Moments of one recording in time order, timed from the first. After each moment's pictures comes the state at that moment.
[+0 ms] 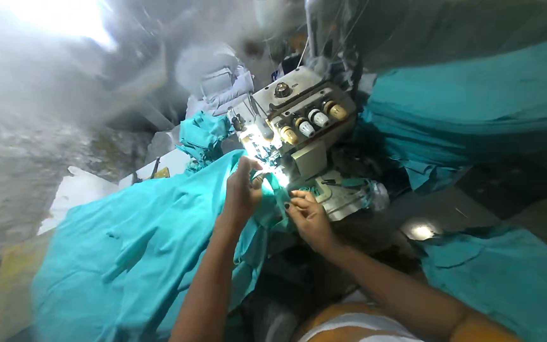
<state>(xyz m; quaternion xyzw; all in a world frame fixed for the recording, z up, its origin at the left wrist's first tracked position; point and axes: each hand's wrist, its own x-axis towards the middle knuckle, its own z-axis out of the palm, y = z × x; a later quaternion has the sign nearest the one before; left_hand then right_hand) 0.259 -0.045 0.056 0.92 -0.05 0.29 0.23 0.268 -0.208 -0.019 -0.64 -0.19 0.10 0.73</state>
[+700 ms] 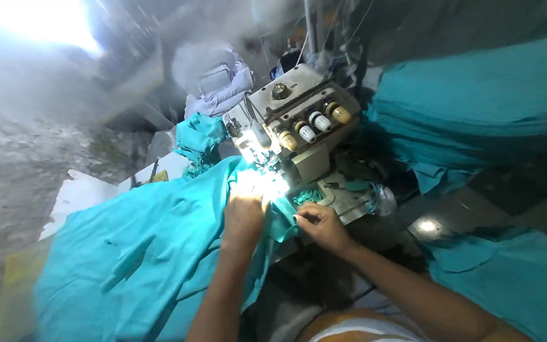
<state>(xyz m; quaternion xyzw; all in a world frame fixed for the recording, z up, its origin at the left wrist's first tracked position) 0.246 -0.067 0.053 0.99 0.08 0.11 0.05 0.295 -0.227 -0.054 -0.65 -0.28 0.09 0.70</state>
